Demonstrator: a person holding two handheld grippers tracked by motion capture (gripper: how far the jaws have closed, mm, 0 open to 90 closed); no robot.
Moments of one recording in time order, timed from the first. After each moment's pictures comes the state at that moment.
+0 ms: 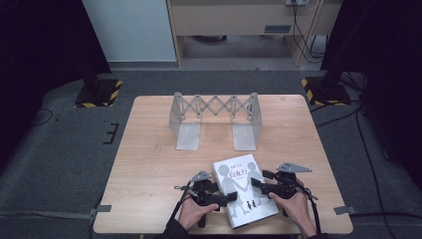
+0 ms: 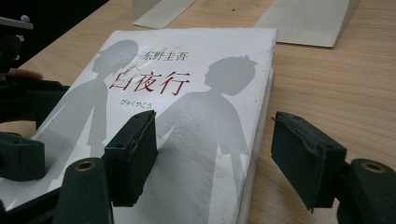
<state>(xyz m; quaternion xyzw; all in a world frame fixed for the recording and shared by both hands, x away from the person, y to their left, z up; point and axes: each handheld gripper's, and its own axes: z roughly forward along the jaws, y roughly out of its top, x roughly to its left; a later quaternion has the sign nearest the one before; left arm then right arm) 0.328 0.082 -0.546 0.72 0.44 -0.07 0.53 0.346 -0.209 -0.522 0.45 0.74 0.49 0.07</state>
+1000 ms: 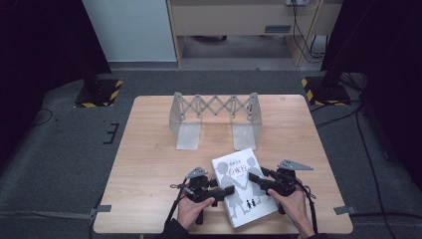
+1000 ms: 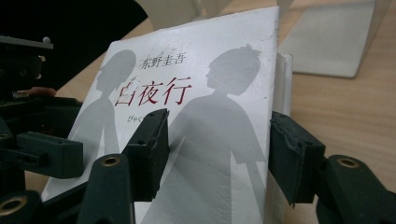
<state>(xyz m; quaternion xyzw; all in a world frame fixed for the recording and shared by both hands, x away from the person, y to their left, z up) 0.329 0.091 -0.522 0.71 0.45 -0.05 0.54 0.348 -0.202 -0.508 0.44 0.71 0.54 0.06</state>
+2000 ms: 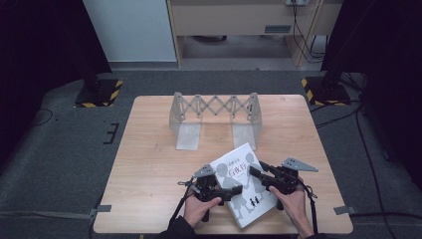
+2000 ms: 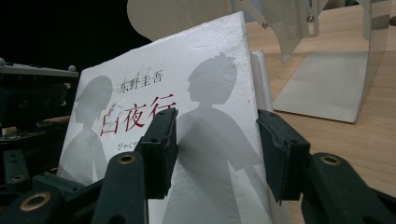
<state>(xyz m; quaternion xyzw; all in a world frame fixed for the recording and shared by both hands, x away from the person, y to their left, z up) 0.333 0.072 -0.518 0.72 0.39 -0.05 0.56 0.347 -0.203 -0.498 0.42 0.68 0.59 0.08</state>
